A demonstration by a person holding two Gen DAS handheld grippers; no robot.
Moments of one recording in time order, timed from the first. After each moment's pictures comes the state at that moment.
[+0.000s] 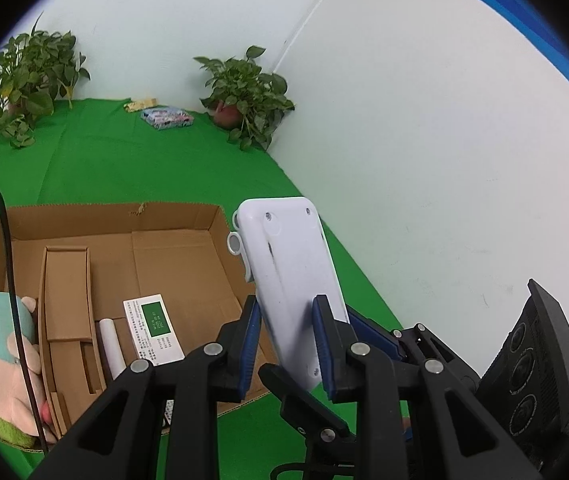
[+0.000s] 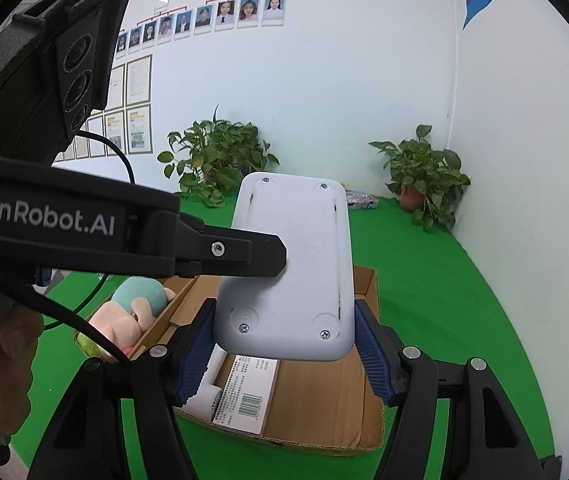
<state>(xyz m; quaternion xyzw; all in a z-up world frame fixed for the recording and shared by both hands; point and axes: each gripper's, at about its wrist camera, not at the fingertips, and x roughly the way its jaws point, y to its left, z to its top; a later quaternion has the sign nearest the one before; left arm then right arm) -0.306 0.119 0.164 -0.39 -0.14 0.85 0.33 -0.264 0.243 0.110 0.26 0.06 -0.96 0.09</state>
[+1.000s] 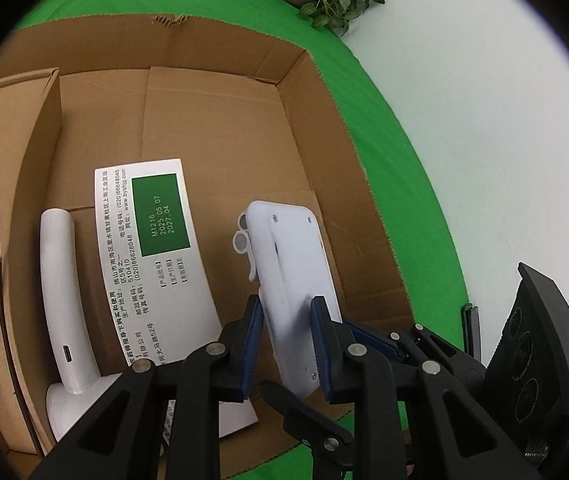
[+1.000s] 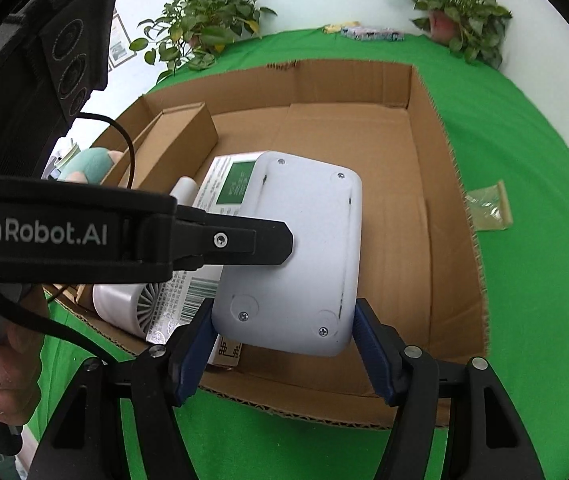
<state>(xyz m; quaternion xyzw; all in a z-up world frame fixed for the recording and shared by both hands) -0.385 0.159 -0.026 -0.57 -0.14 0.76 0.27 -0.363 0.293 -0.088 0.50 -0.02 -0.85 0.14</state>
